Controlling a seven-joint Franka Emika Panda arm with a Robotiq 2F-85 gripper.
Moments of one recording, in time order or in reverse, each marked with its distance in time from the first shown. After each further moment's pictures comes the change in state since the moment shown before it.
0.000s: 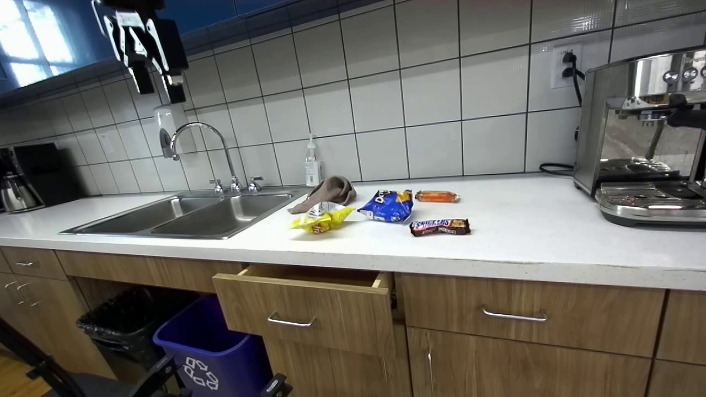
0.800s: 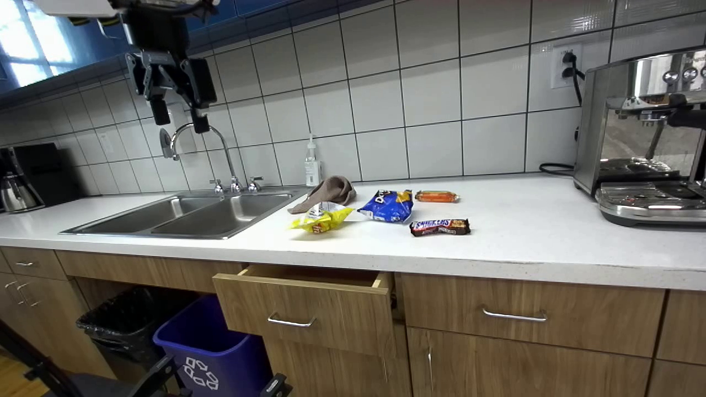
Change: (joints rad) arm 0.000 0.099 -0.011 -0.041 -0.009 0.080 -0.186
